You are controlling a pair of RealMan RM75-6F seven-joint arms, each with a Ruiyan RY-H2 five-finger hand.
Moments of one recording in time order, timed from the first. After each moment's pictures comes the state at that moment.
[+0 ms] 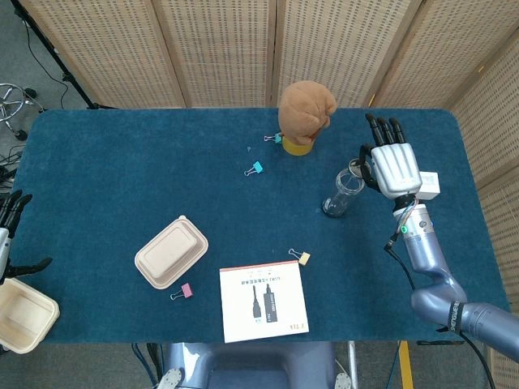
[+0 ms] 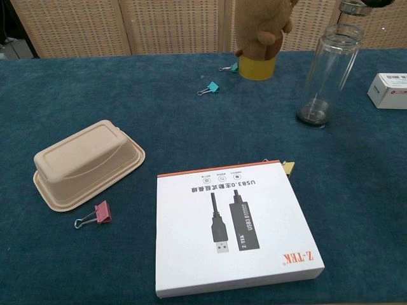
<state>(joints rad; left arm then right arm) -0.19 -0.91 -0.12 -1.82 1.30 1.32 -0.04 0.73 -1.30 0.33 -1.40 -1.13 1.08 -0.30</state>
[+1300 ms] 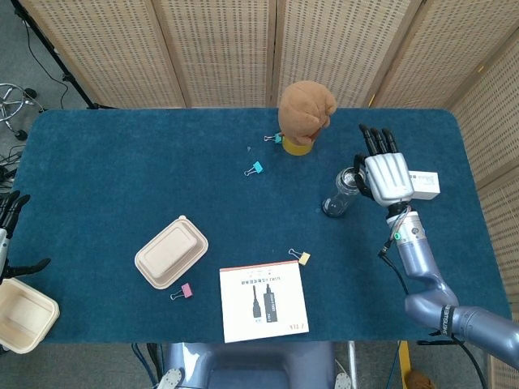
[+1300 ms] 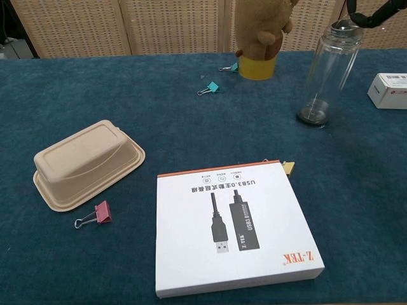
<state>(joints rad) -0.19 -0.90 -0.12 -1.83 1.29 1.32 -0.04 0.73 -1.36 0.30 -1.37 -1.13 1.10 -0.29</state>
